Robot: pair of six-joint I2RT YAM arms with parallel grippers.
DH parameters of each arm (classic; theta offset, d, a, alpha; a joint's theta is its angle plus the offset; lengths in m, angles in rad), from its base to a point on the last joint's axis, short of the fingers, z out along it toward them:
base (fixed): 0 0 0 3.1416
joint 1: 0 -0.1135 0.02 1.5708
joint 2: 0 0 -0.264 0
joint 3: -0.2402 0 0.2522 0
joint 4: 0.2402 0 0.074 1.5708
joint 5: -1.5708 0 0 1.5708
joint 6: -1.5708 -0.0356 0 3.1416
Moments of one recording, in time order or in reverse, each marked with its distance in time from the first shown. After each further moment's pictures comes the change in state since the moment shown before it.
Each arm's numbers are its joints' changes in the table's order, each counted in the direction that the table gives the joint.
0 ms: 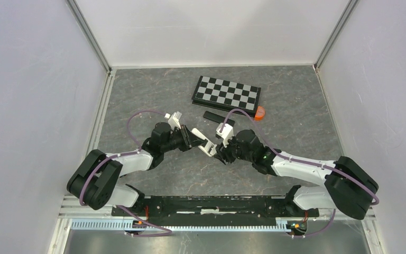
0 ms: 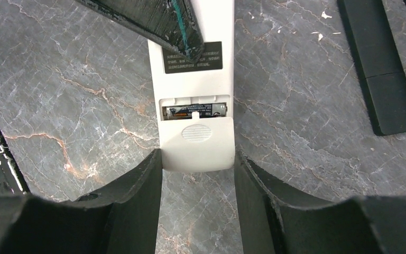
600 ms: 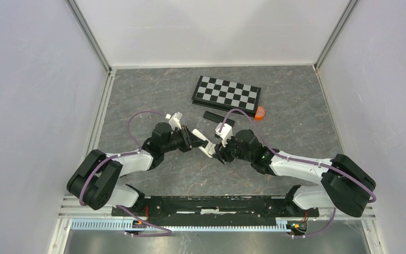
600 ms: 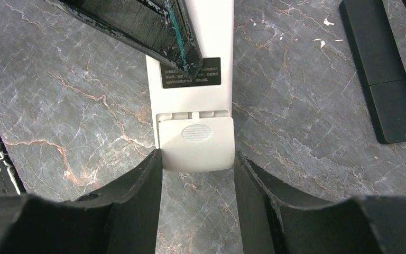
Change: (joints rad) left arm 0.007 -0.001 0.000 0.004 -0.008 0.016; right arm -0.005 0.034 0.000 -0.044 0.003 -0.004
